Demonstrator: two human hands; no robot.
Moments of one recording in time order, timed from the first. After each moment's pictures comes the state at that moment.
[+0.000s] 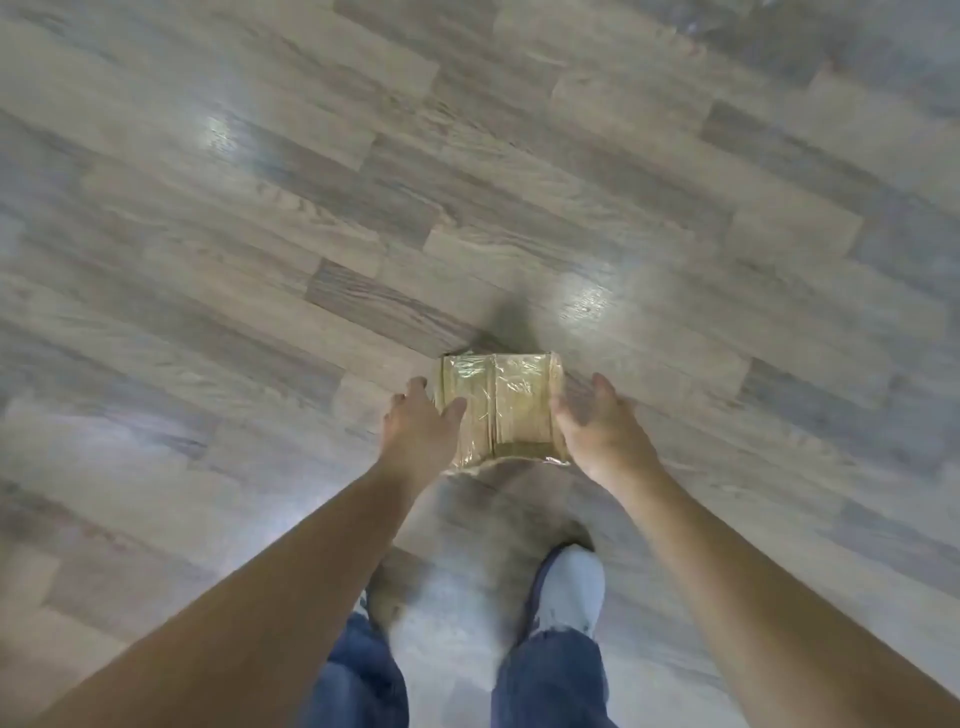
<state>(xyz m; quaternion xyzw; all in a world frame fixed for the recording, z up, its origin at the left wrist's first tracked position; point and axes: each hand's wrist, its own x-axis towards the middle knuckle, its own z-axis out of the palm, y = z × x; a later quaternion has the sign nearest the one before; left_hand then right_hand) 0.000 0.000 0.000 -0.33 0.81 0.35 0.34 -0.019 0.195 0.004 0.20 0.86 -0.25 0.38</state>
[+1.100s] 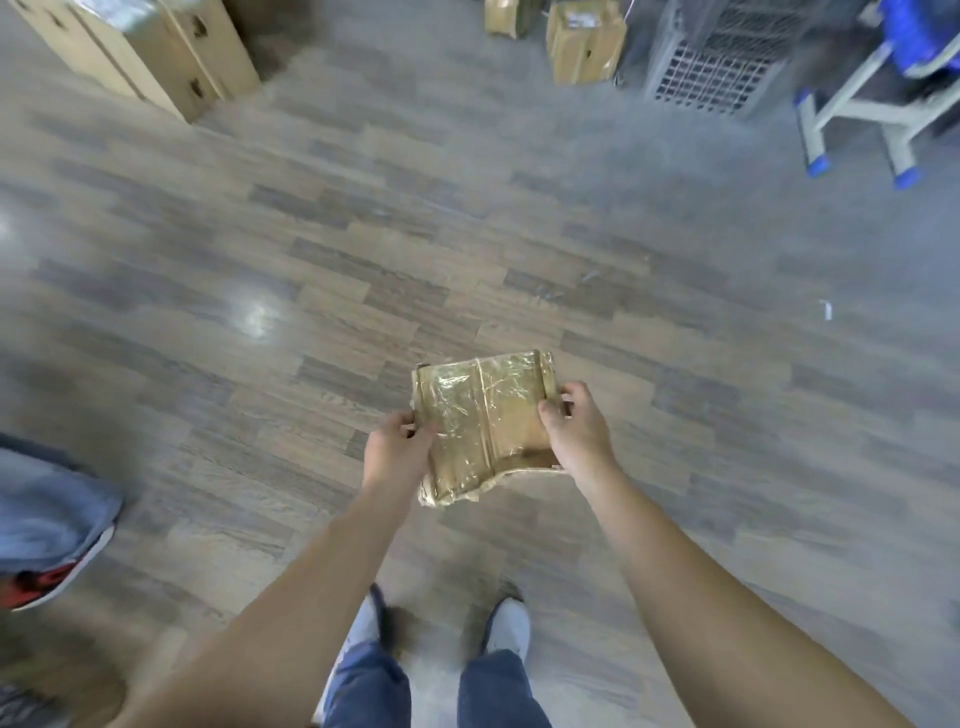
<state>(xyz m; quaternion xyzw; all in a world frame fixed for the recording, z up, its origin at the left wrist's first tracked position) -0.063 0.051 0.465 -0.37 0.74 0.55 0.13 -0.102 0.251 0.435 0.22 0.84 -0.47 0.17</state>
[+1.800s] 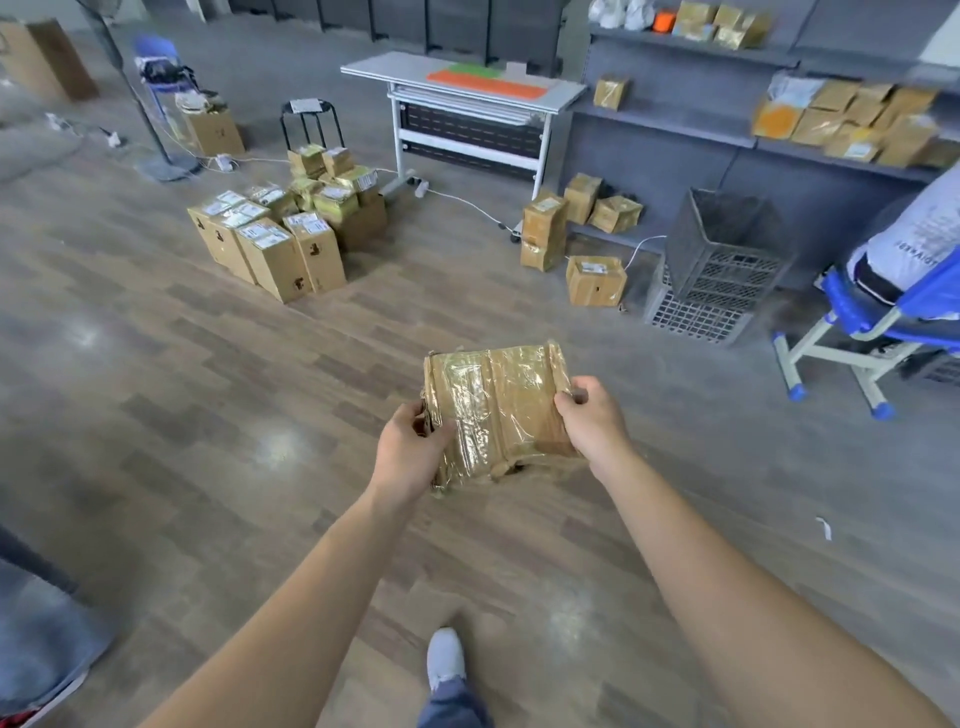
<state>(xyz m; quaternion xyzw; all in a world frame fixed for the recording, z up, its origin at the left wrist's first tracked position) -0.189 0.046 0.678 -0.23 0.74 0.63 -0.05 -0.280 0.241 0.671 0.10 0.86 -0.50 0.06</state>
